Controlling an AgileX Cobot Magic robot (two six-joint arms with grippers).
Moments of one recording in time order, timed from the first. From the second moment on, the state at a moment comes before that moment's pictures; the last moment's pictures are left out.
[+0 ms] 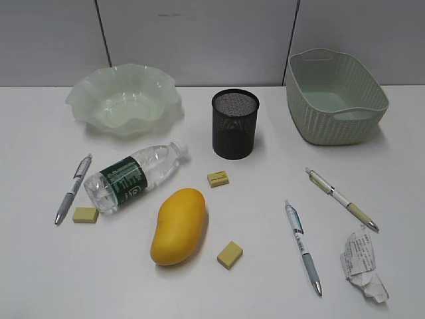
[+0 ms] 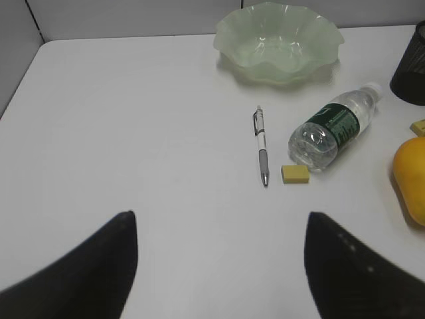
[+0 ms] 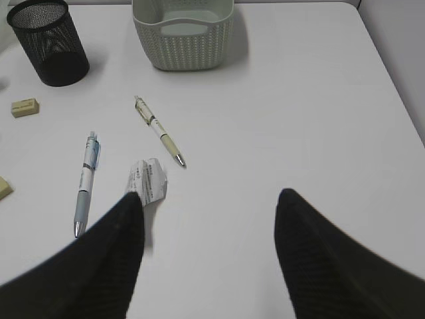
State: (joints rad) left arm -0.02 -0.01 -0.52 -0.04 1.07 0.02; right arm 0.06 -0.01 -0.50 0.02 1.04 0.01
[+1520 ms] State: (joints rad) left arm -0.02 0.42 -0.73 -0.13 1.00 0.02; right arm 0.06 -0.01 -0.50 0.02 1.04 0.01
